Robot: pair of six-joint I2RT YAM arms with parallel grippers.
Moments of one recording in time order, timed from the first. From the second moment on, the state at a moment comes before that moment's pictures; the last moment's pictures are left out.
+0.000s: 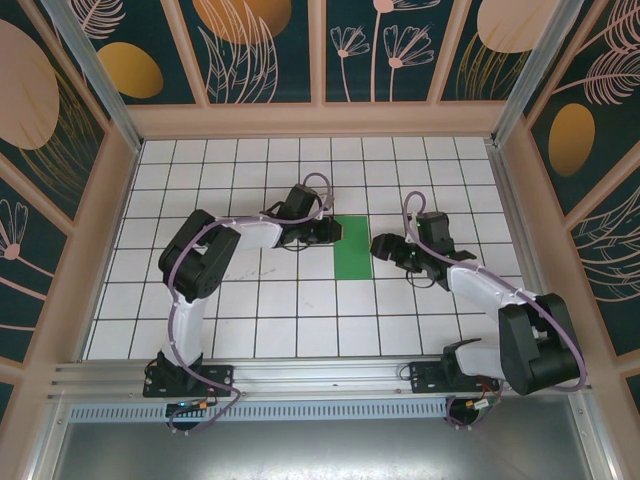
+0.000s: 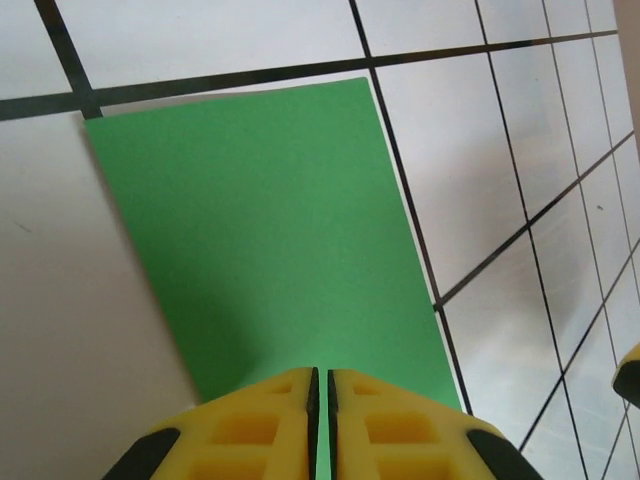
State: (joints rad) left arm -0.62 2.09 1.24 0.06 0.47 -0.61; right arm 0.29 1.28 0.55 -0.09 -0.39 0.60
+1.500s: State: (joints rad) left arm -0.65 2.10 1.27 -0.04 0.38 -0.57; right arm 0.32 1.63 0.75 -0.16 -0.65 0.68
